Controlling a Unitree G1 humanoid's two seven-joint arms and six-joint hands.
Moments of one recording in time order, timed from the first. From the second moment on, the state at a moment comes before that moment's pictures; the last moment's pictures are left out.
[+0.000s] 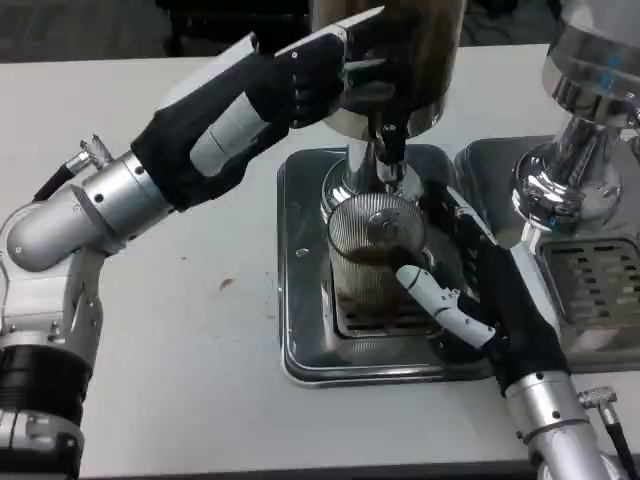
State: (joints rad) left arm -0.66 0.33 0.05 0.67 -0.35 -0.52 -1.02; right arm -0.09 -0.08 0.11 0.44 -0.17 -0.47 -0.06
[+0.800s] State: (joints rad) left arm -0.43 0.38 0.20 0.37 -0.45 -0.44 -0.99; right arm -0.11 -0.08 0.09 0.50 -0.17 -0.52 -0.06
